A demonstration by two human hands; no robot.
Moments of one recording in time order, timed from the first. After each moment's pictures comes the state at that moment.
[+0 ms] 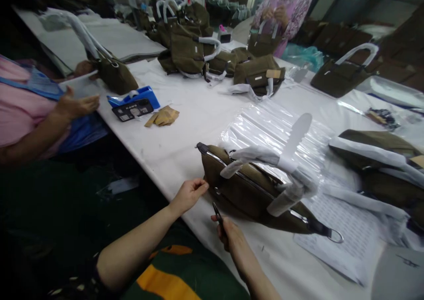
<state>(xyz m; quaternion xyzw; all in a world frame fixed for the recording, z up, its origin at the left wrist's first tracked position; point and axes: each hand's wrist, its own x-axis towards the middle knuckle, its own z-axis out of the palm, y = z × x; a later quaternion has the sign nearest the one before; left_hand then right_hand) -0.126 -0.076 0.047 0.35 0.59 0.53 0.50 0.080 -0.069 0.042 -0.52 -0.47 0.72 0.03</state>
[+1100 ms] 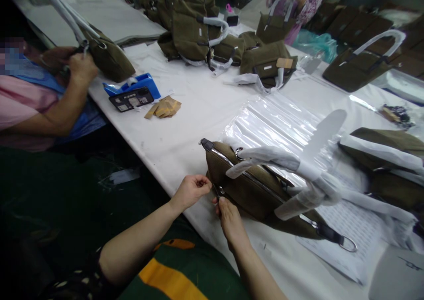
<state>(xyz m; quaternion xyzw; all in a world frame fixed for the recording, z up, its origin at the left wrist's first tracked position) -0.129 -0.073 0.048 0.36 0.64 0.49 0.48 0.033 -0.055 0.058 -0.51 -0.52 0.67 0.15</state>
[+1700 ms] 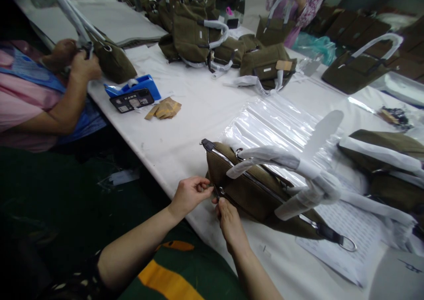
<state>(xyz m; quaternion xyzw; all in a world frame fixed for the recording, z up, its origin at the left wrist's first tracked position) -0.124 -0.081 0.055 0.44 0.70 0.47 0.30 0.027 -0.058 0.065 -0.53 -0.48 0.68 0.17</state>
